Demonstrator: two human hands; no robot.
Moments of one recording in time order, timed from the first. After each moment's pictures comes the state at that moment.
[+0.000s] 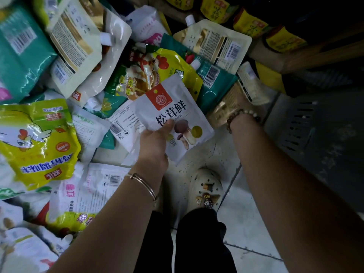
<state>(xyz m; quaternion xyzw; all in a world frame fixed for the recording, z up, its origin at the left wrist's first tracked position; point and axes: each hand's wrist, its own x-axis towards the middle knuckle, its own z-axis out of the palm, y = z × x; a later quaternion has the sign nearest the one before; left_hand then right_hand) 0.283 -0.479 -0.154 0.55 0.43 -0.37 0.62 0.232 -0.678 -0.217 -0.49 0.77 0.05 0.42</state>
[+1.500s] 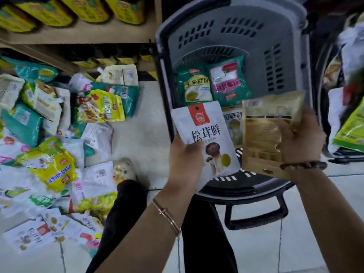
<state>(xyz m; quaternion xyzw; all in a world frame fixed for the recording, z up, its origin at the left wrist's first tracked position) 0.069 -0.642 0.181 0.72 0.08 -0.51 0.47 -0.087 -0.789 0.181 -0.73 0.64 -0.08 0.23</state>
